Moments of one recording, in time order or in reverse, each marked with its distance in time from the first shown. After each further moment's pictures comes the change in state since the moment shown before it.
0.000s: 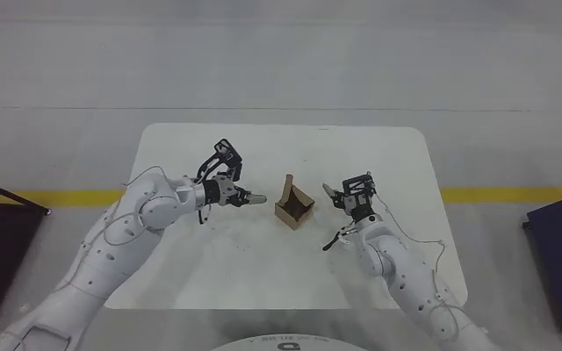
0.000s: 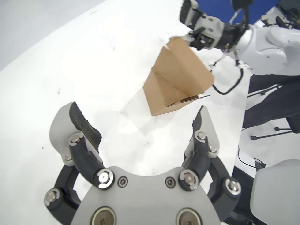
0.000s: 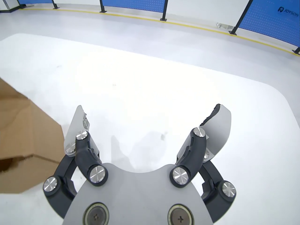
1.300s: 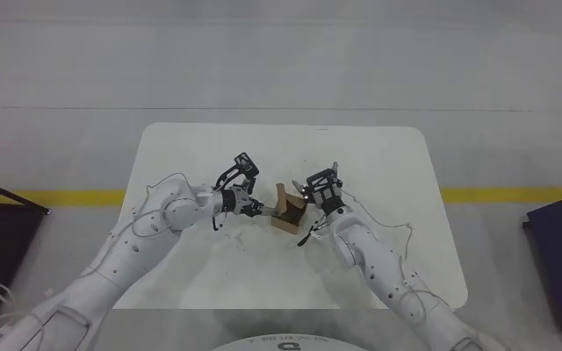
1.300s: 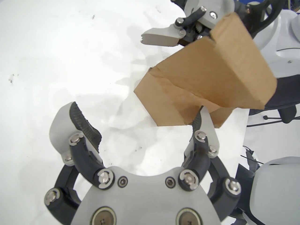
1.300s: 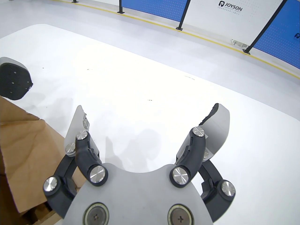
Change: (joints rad) left arm -0.066 -0.061 0.143 0.148 -0.045 -0.024 -0.004; right arm 0.186 -0.131 -0.159 0.117 -0.110 0.002 0.000
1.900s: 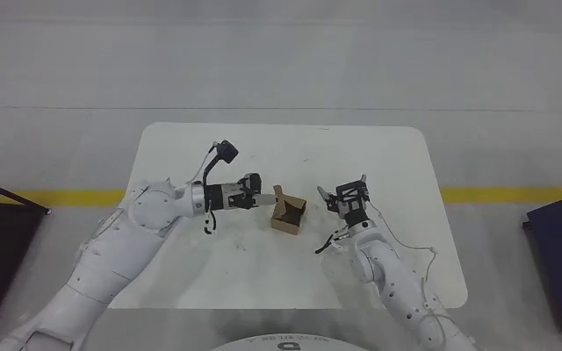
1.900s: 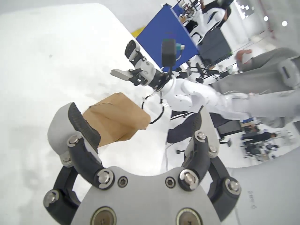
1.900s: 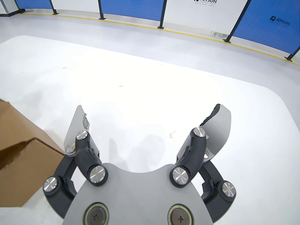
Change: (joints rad) left arm 0.093 0.043 -0.155 -0.180 -0.687 0.066 -0.243; right arm -0.235 0.037 0.220 -0.115 0.000 -0.009 -0.046
